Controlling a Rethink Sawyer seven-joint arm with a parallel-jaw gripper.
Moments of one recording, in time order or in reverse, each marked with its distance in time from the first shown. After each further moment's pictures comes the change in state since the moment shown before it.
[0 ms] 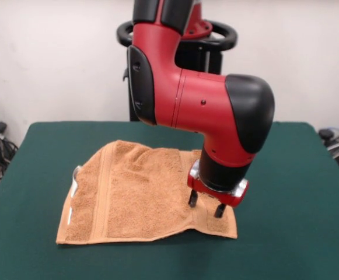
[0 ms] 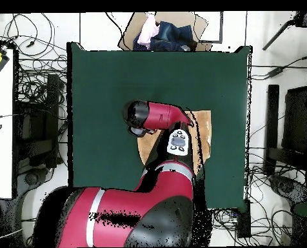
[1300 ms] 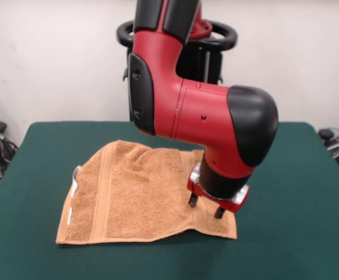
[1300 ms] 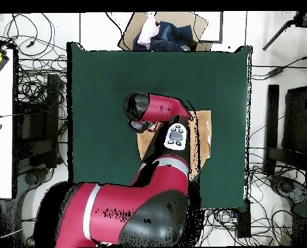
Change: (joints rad) arm 0.020 0.063 -0.044 -0.115 0.046 0.155 0.000
